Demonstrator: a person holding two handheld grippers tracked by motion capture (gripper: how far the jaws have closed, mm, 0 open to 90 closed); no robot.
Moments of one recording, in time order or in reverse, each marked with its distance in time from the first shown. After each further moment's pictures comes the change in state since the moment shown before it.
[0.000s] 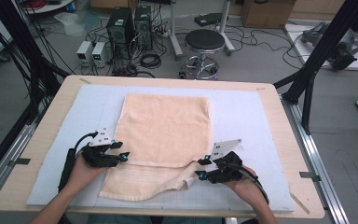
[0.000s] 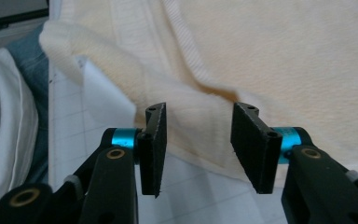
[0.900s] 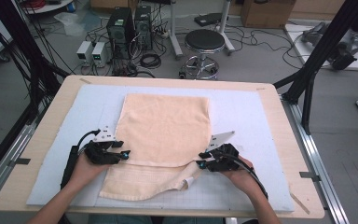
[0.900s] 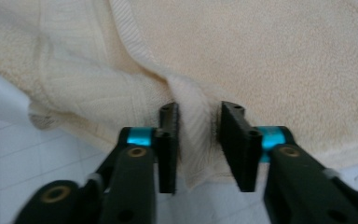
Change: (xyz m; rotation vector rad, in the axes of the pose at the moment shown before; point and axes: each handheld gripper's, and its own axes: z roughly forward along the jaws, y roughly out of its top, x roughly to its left) left arm 0.009 0.001 0.010 0.037 0.006 -0.037; right arm -0.036 0.002 0.017 0.080 -0.061 0.028
